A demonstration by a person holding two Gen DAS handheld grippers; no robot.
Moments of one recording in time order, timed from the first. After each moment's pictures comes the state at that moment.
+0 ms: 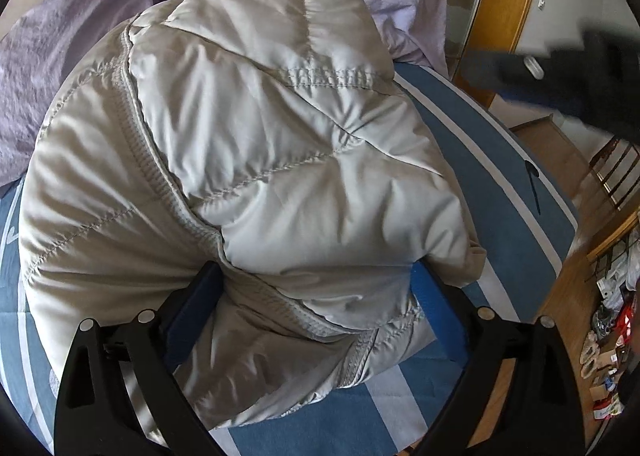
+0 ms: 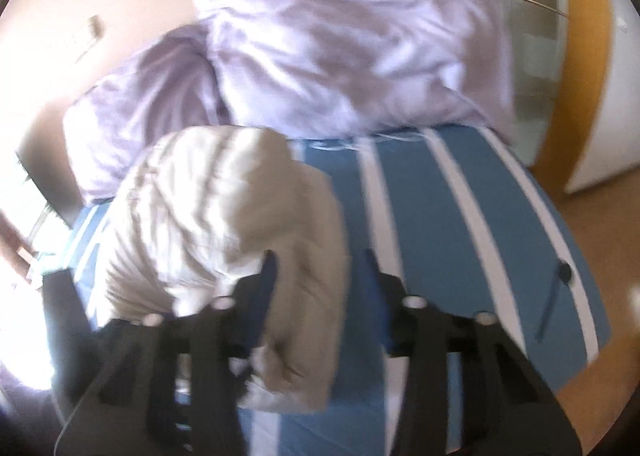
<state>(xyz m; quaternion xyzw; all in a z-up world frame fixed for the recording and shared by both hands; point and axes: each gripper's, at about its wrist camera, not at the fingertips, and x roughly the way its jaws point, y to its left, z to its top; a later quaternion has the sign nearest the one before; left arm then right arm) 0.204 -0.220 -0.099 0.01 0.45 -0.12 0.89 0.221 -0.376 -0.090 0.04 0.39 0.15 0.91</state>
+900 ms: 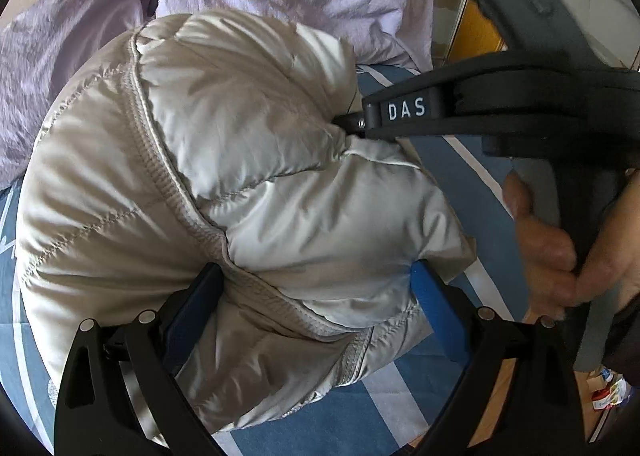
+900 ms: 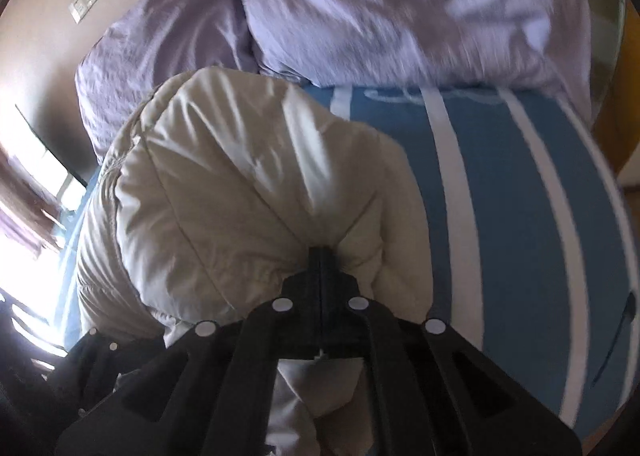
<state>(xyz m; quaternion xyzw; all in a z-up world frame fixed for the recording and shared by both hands) 0.199 -0.201 -0.083 0.01 0.44 -0.14 0.89 0.284 -0.331 -0.161 0.05 0.47 0.21 0.85</state>
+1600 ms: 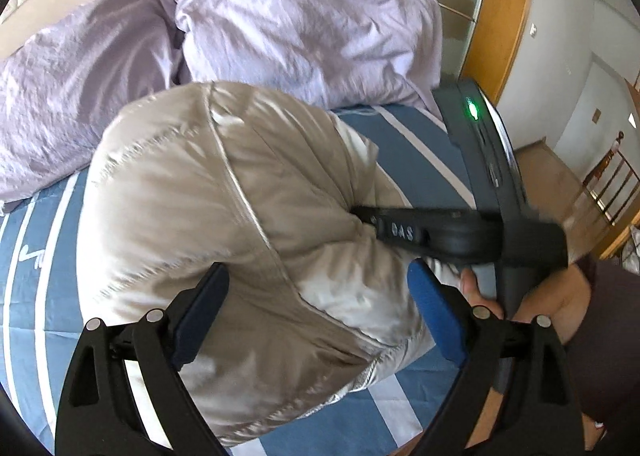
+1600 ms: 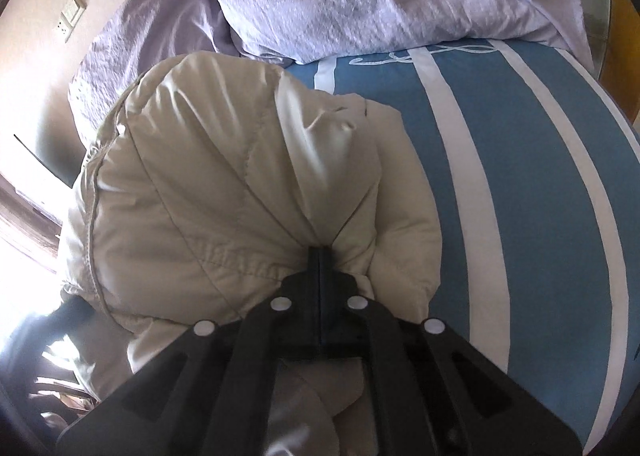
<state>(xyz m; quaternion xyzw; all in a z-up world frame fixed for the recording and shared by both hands) 0.202 -0.183 -0.040 0.00 0.40 -0.12 0.91 0.280 -0.341 -0.197 0.09 0.49 0.21 0.84</state>
